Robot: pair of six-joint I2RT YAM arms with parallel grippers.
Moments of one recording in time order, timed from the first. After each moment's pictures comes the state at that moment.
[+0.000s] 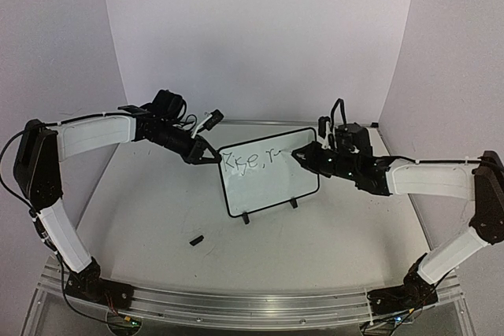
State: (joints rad) left arm -0.54 1.71 1.35 -0.49 0.68 0.17; right arm 0.66 1.49 0.87 0.22 -0.04 0.74
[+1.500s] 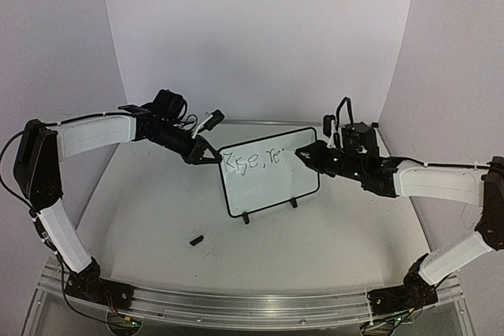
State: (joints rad) left arm -0.55 1.71 1.35 -0.50 0.67 0.18; right arm 0.66 1.43 0.85 0.20 -0.05 0.74
